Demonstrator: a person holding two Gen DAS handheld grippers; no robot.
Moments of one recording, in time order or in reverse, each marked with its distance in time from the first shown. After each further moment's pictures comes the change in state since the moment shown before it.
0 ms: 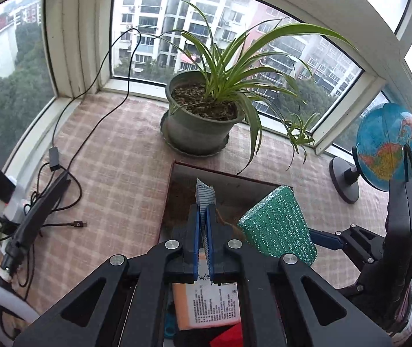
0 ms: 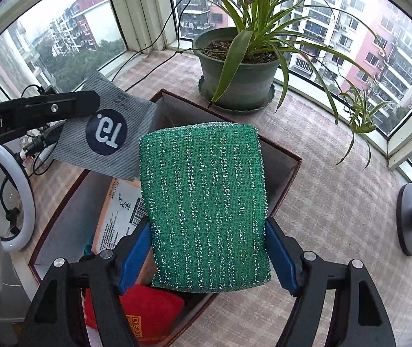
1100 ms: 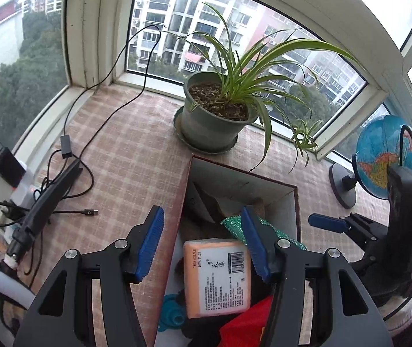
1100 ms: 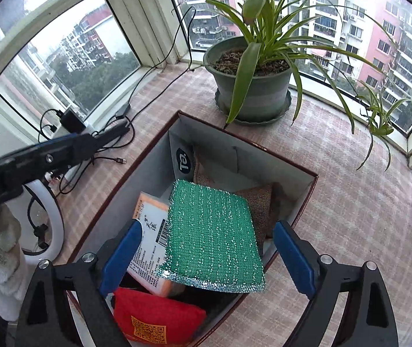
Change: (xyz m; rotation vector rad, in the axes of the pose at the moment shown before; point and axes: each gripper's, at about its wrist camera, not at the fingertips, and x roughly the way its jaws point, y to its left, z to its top) left arm -0.019 0.028 -0.008 -0.070 0.002 -0.021; right arm -0.011 -0.011 0.018 0.055 -0.031 0.146
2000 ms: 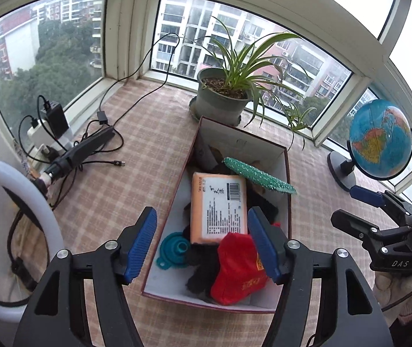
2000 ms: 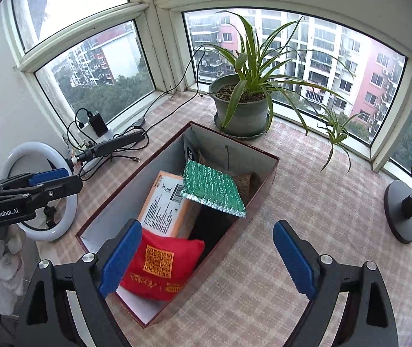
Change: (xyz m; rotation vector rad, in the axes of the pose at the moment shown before) left arm -0.078 -0.020 -0.103 -0.017 -0.079 0.092; right arm -0.095 0.014 -0.084 -0.074 -0.182 -0.058
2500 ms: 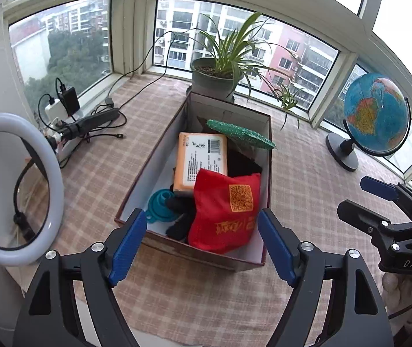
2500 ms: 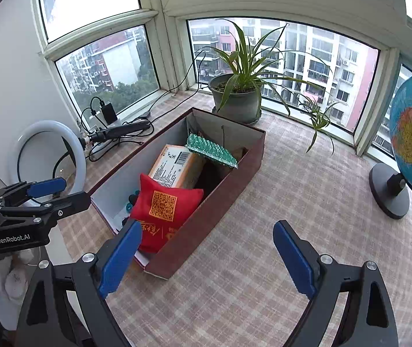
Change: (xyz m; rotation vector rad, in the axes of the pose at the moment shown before) left arm -0.027 -0.053 -0.077 0.023 -0.029 0.080; right arm -0.051 0.001 -0.072 -0.007 -0.049 -0.005
